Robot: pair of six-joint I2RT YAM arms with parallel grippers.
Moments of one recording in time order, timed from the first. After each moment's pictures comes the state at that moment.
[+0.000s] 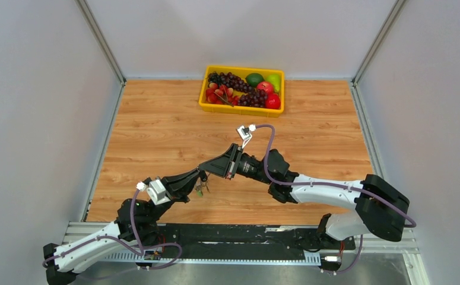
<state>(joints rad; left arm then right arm) -1.09 0.04 0.05 0.49 -0.18 0.10 1.06 1.36 0.67 0.93 -0.23 1.18</state>
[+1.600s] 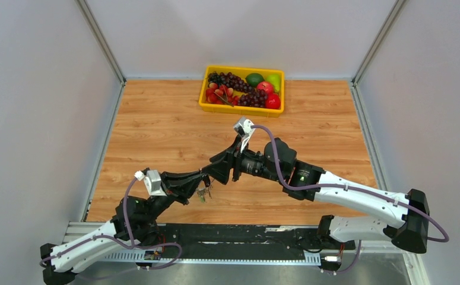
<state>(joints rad) -1.09 0.06 0.11 0.37 -0.16 -0.17 1.14 1.14 0.96 0.15 -0.11 0.54</state>
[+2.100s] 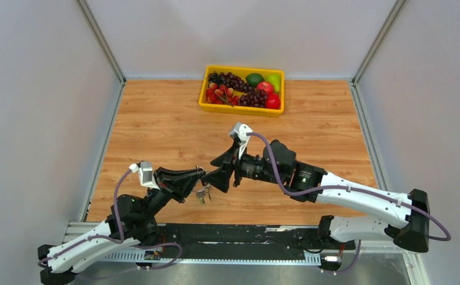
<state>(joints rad) -1.09 0.06 0.19 0.28 -0.21 -0.41 1.18 1.14 0.99 0.07 -0.13 0.42</state>
